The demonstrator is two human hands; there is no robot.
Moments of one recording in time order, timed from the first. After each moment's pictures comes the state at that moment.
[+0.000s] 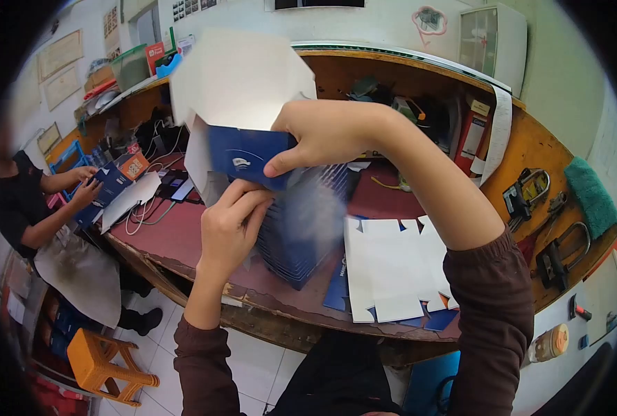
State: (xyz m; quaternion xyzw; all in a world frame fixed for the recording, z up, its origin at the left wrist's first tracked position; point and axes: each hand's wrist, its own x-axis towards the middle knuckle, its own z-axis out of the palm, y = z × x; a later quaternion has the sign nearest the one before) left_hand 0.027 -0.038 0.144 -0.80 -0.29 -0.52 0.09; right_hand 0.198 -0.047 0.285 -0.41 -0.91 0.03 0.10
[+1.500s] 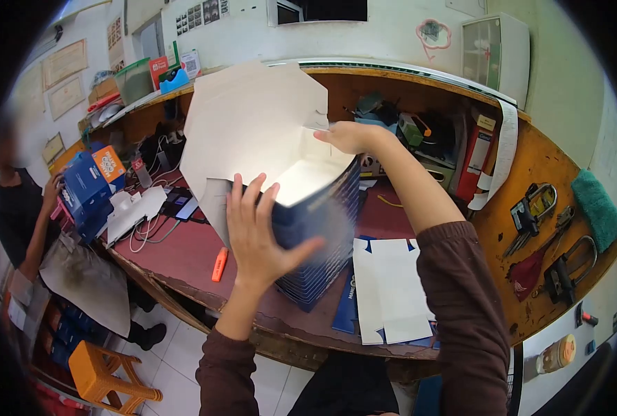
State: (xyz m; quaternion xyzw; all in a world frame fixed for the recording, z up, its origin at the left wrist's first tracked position) left_hand 0.053 -0.013 0.130 -0.74 -0.30 -0.55 0.24; right_hand 0.258 0.093 0.241 -0.64 -0.77 0.07 0.07
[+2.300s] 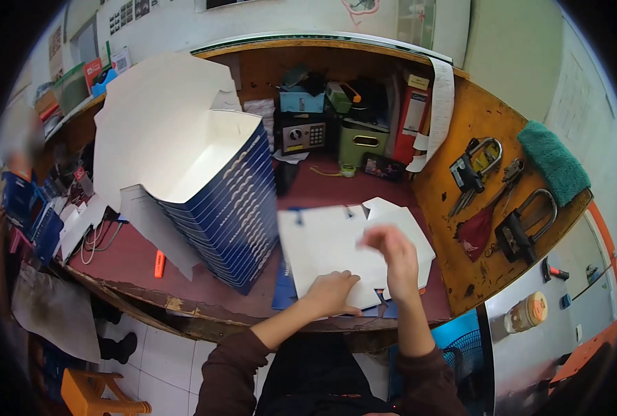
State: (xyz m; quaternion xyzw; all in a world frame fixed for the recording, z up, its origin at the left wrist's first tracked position) left_hand 0.230 -0.085 -0.029 -0.97 -0.14 -0.12 -0.15; right_hand 0.345 -0.161 0.064 -0.43 -0.55 0.25 0.67
